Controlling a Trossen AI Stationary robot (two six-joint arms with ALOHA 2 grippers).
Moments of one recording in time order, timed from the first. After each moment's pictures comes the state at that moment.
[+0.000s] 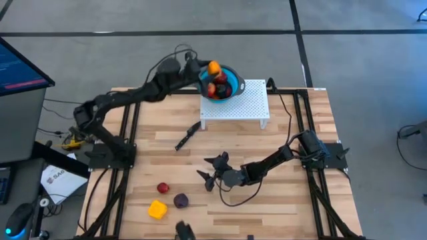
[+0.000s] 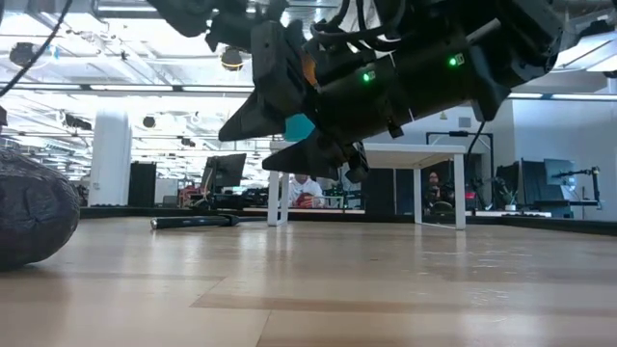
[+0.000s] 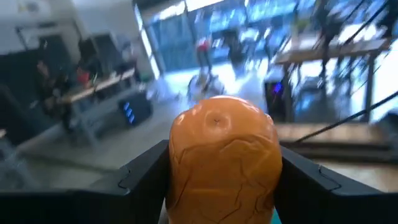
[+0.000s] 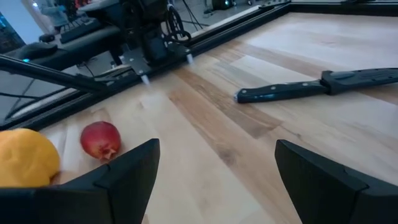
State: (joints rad) left arm 0.56 1.57 1.22 0.34 0.05 0.28; right arm 0.35 2.13 1.06 0.72 0.71 0.55
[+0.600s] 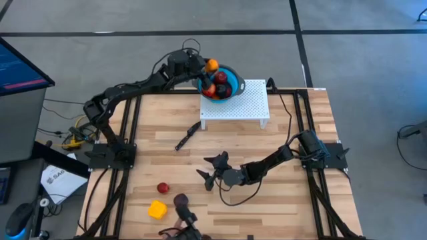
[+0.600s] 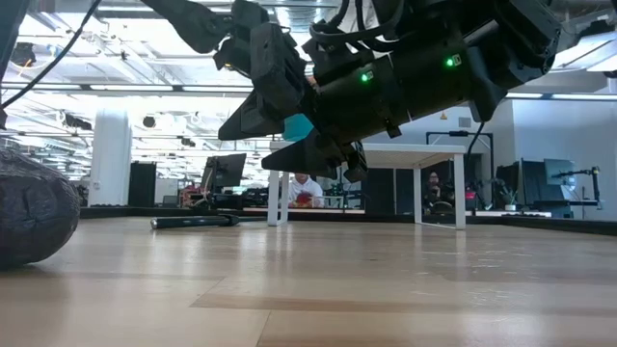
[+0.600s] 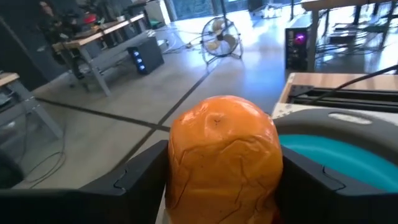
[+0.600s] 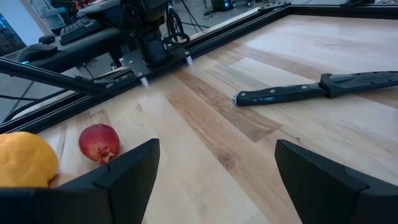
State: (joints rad) left arm 0.66 1.70 1.33 0.17 0.03 0.28; right arm 0.35 2.13 1.06 0.73 0.71 0.54
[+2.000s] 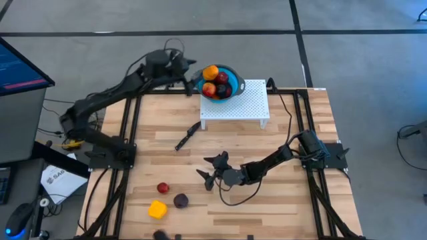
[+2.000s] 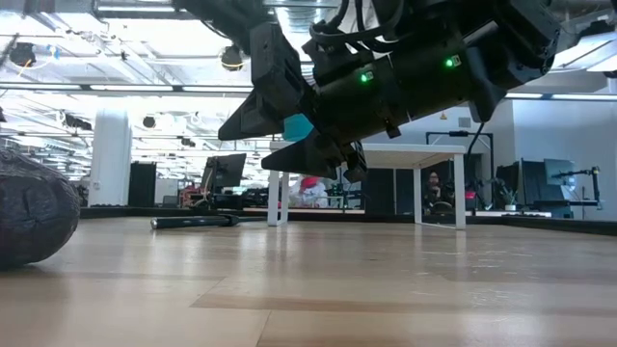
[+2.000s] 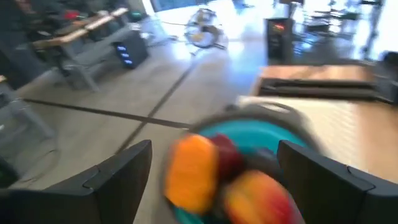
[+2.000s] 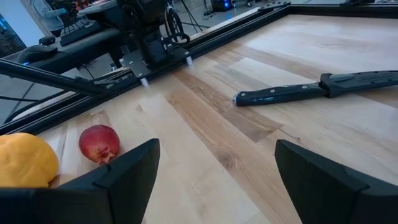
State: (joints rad) left arm 0.59 1.38 1.29 -0.19 0.04 0.31; right arm 0.35 2.13 1.06 0.73 0.71 0.55
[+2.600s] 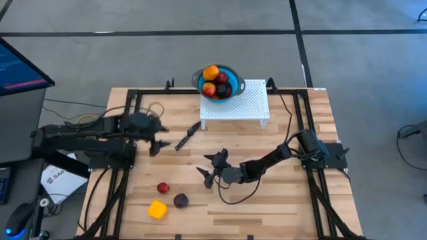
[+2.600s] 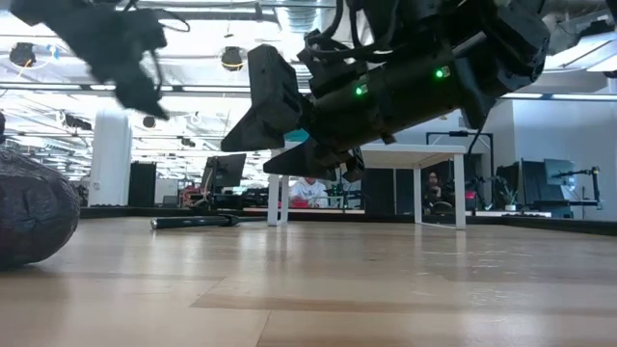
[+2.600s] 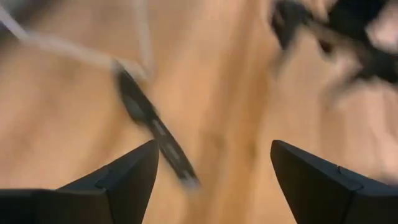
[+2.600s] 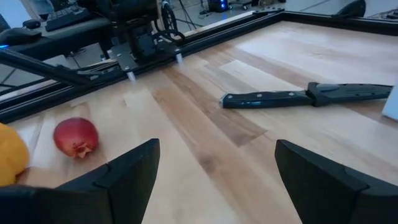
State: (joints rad) left arm 0.15 0.70 0.58 -0.59 -0.01 -0.17; right arm 0.32 2.14 1.06 0.72 0.71 0.46
